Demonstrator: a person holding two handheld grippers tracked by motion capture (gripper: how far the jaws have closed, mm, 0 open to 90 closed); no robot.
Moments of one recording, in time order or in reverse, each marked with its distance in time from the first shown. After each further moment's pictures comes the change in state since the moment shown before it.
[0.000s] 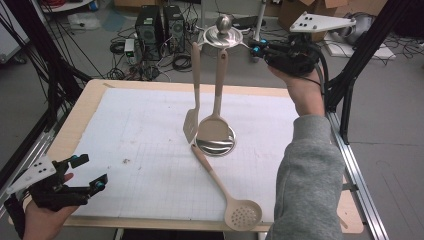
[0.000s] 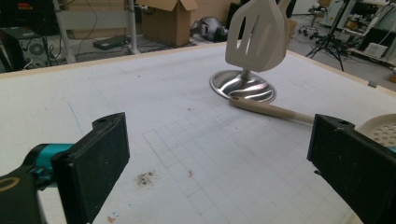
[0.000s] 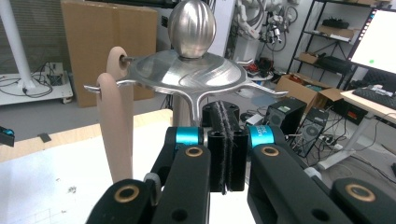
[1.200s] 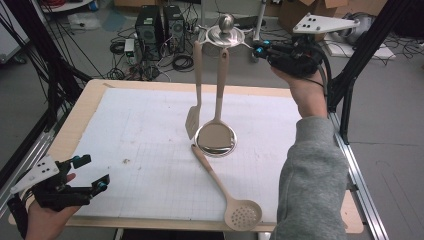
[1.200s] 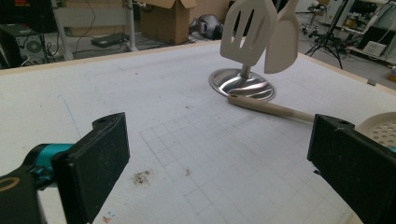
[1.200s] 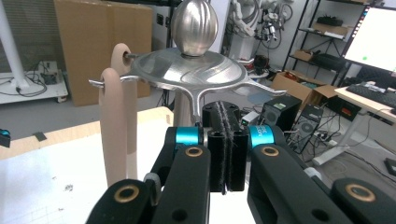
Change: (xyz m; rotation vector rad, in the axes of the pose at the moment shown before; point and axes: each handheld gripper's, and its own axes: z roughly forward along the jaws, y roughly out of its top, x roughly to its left) left arm -0.002 -0.002 0.005 0.014 -0.006 -0.004; right arm -0.002 -0.002 -0.006 -0.001 -0.012 0.013
